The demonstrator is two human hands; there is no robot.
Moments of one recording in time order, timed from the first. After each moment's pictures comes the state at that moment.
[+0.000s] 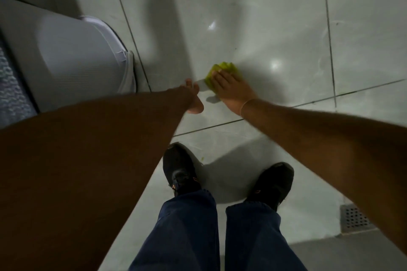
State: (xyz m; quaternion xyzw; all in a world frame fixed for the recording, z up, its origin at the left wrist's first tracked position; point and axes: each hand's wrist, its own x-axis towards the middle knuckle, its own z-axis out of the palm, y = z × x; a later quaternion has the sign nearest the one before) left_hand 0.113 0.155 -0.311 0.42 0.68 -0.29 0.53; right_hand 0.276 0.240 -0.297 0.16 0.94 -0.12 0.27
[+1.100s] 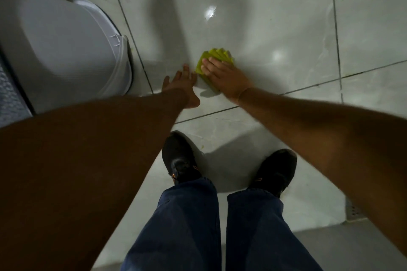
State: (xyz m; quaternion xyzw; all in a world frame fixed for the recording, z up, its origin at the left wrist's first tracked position) left_hand 0.124 0.122 -0.302 0.47 0.70 -0.26 0.47; right_hand 0.285 0.225 -0.334 0.15 0.94 -0.23 0.22
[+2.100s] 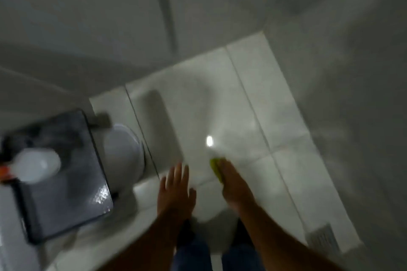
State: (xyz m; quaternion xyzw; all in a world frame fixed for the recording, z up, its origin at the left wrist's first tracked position) left_hand 0.169 0.118 0.008 0.47 0.78 -0.14 0.40; right_hand 0.358 0.199 -0.034 0.57 0.68 -0.46 0.09
